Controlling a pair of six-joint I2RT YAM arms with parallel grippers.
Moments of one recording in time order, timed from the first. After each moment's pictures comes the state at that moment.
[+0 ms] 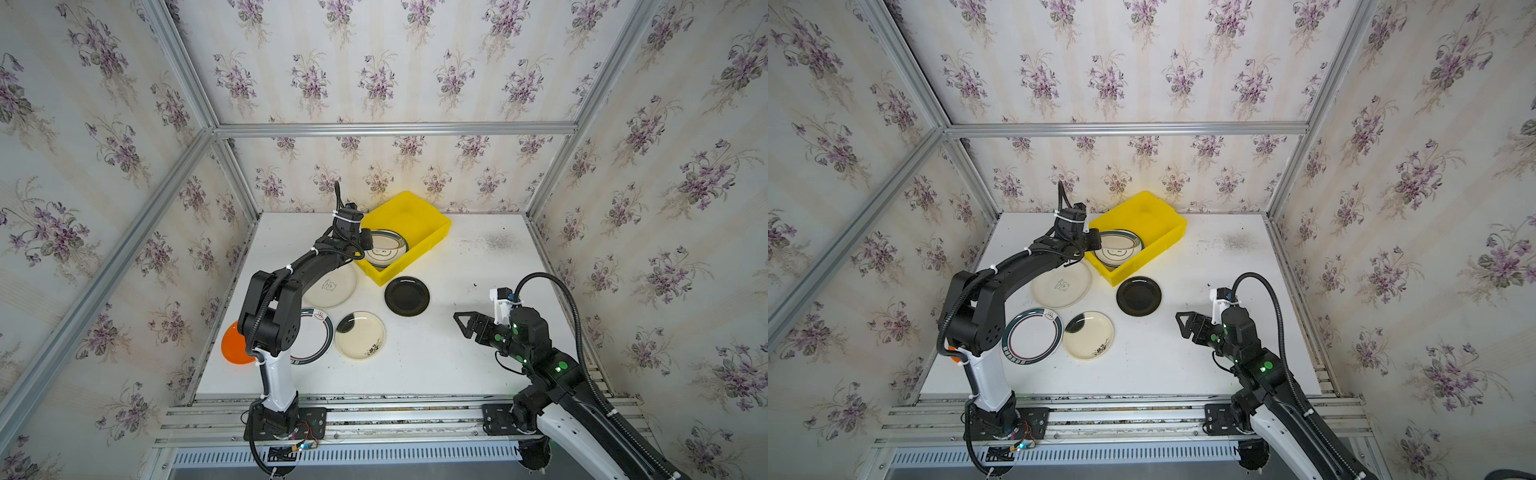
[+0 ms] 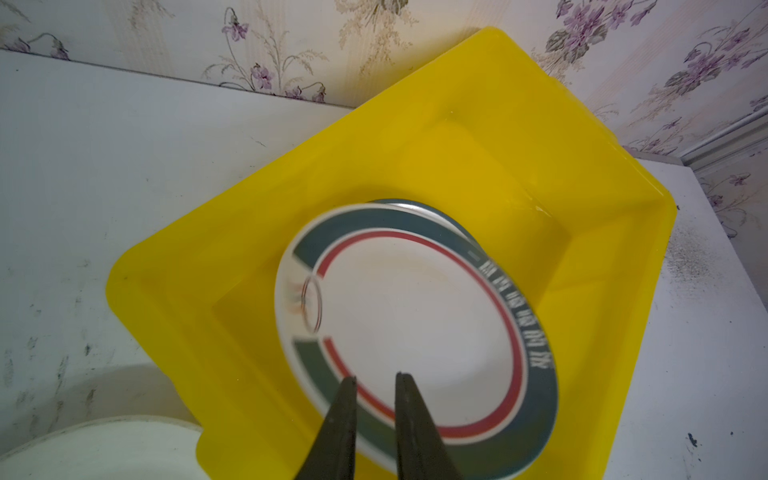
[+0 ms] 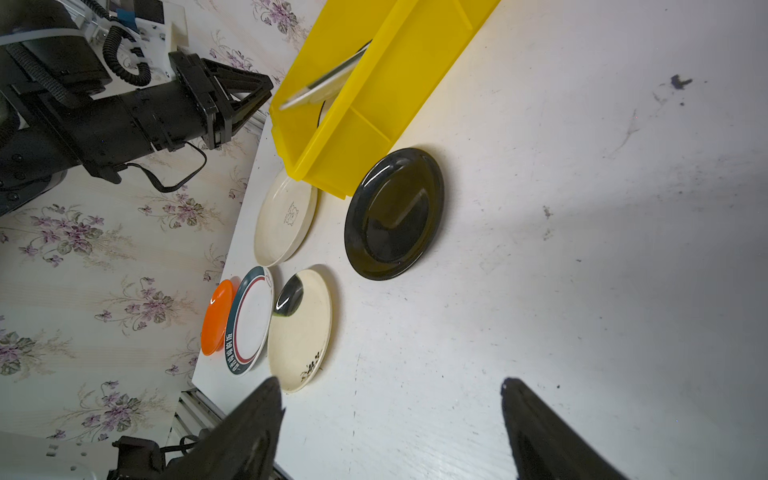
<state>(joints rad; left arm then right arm) -0.34 1.92 1.46 -0.21 -0.04 -0.37 0.43 0.53 0.40 -0.39 -0.20 0.74</state>
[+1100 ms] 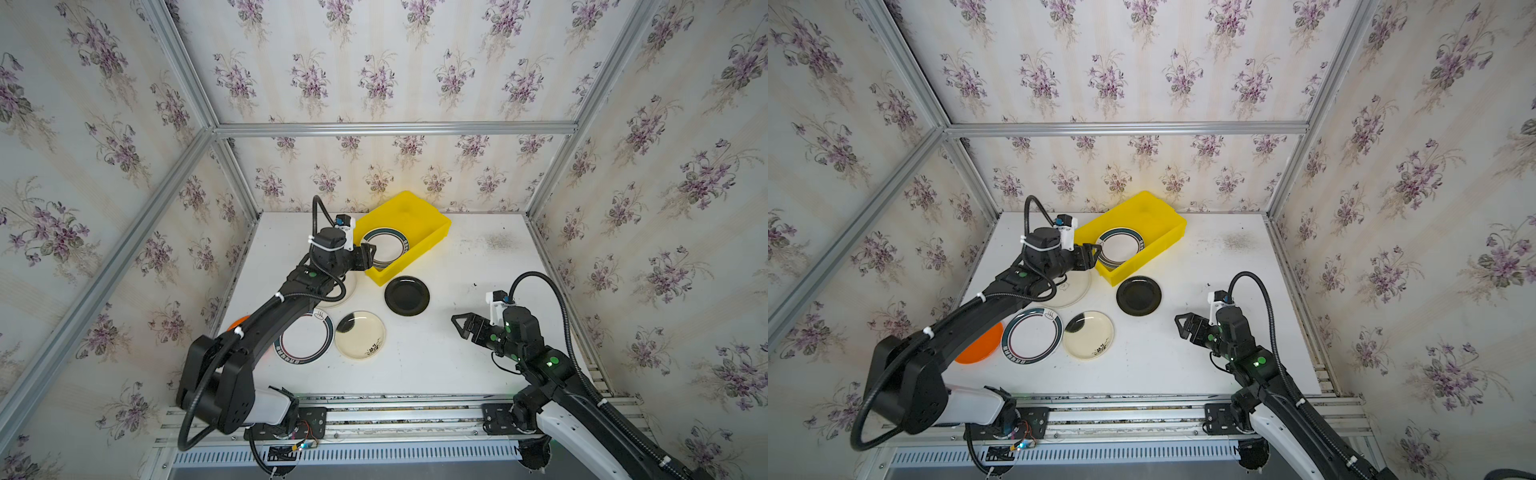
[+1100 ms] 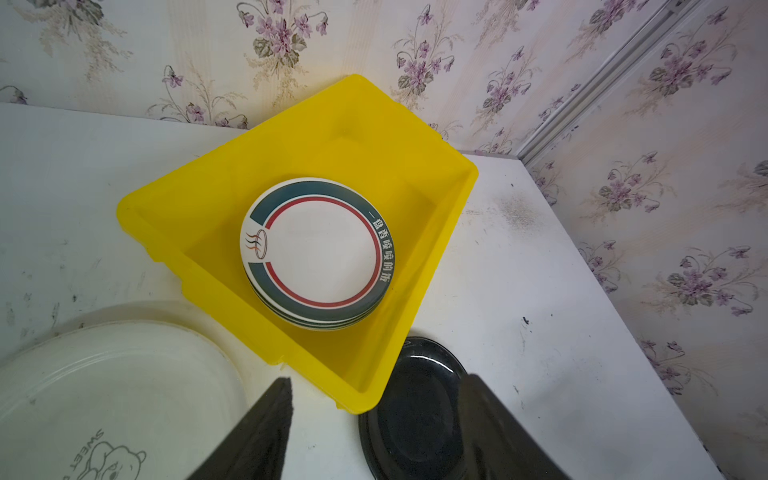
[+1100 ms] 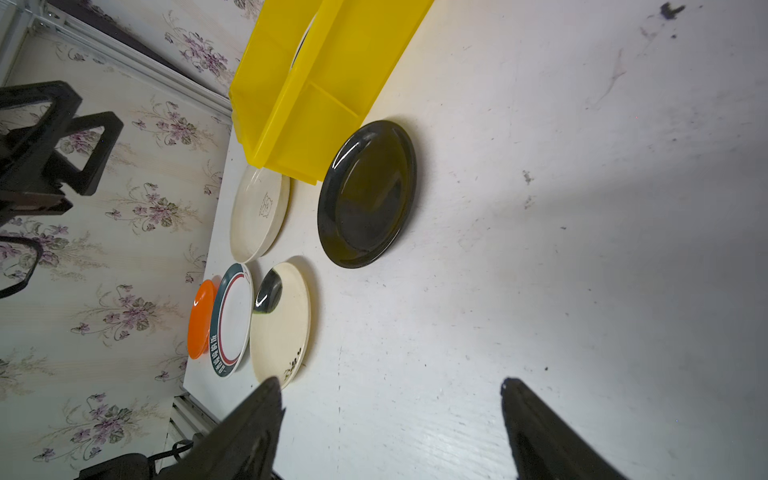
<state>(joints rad) -0.40 1.36 1.00 -0.09 0.10 -0.38 0.43 0.64 0.36 -0.33 -0.22 0.79</state>
